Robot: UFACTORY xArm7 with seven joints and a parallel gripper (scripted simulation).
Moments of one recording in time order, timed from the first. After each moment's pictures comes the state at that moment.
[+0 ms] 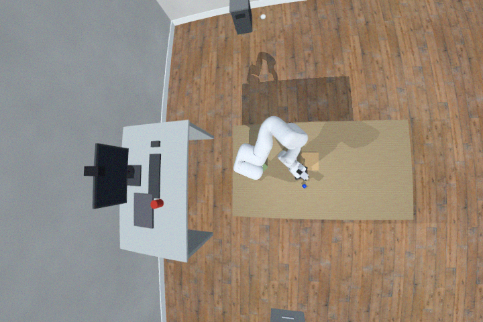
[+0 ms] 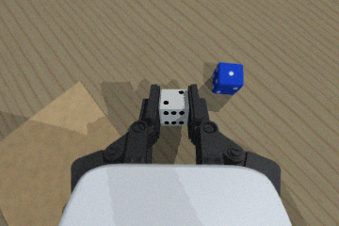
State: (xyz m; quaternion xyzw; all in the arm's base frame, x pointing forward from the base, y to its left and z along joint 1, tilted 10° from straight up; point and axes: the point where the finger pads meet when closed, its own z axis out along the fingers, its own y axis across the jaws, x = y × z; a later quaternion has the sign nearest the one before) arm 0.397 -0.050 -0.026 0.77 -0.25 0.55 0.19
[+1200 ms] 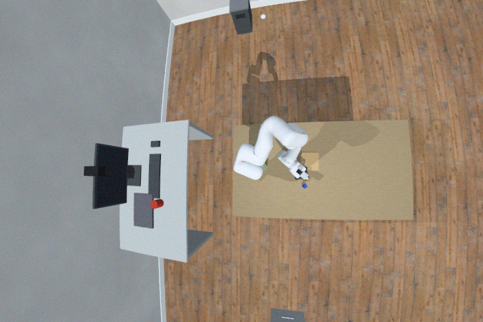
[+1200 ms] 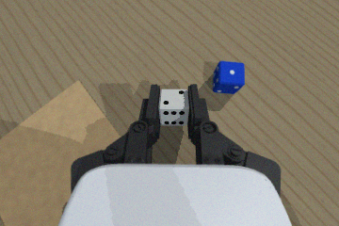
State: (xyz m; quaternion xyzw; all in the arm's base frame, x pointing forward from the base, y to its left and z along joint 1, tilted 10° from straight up) arm 0.397 -0.051 -0.029 0.77 -0.25 0.55 0.19
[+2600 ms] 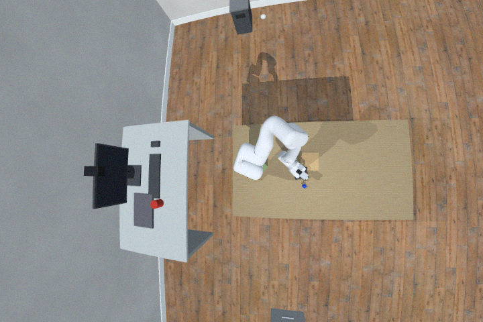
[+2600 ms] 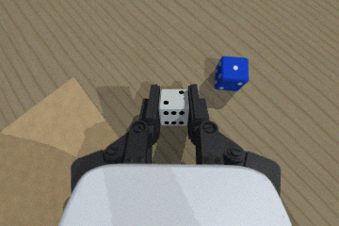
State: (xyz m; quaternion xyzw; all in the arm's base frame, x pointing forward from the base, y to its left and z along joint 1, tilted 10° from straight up) arm 0.398 -0.052 -0.037 0.77 -0.25 0.55 0.19
